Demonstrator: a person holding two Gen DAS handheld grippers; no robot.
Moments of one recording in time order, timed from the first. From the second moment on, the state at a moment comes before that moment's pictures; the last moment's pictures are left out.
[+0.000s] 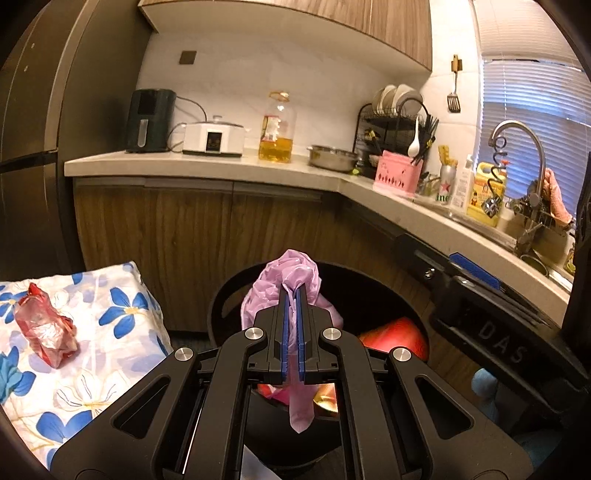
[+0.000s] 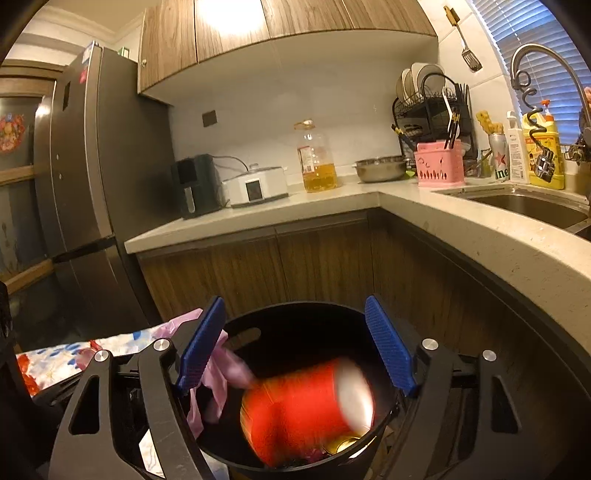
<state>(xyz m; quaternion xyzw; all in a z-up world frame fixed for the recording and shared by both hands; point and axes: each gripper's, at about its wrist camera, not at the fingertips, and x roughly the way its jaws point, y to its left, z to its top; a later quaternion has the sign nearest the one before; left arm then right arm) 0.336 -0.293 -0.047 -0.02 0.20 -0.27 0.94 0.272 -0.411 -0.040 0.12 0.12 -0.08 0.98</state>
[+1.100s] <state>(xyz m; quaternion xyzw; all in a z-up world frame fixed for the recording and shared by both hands) 0.246 -0.144 -0.048 -0.03 0.16 -0.05 0.99 0.217 -0.353 -0.047 0.13 0.13 -0.04 0.98</state>
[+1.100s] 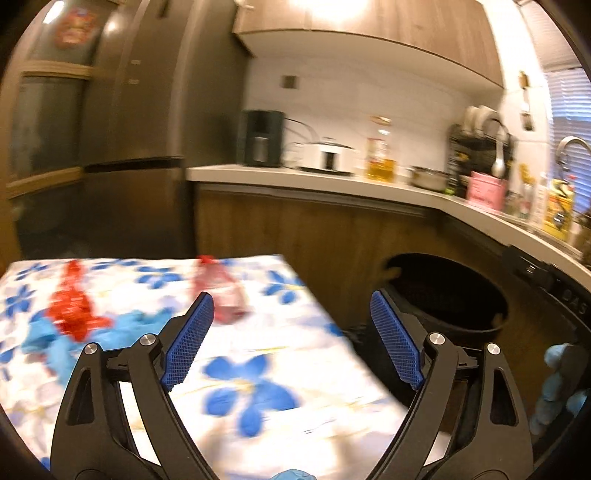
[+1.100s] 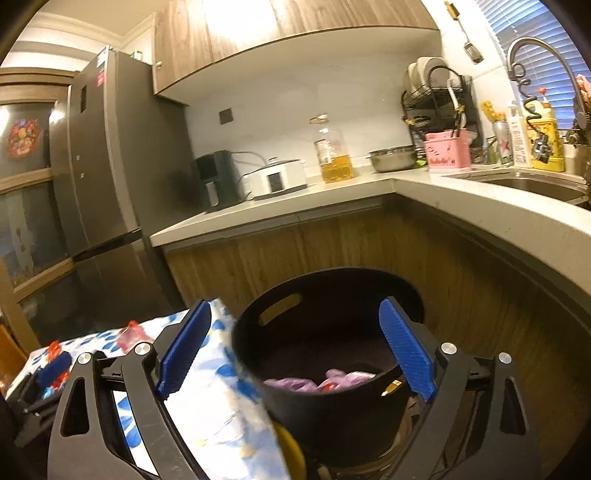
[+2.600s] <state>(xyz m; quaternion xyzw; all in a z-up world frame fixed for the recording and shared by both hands) 0.172 0.075 -0.076 -0.15 0.20 0.09 0.96 0.257 -0.095 -0.091 0.05 0.20 0.16 0.96</state>
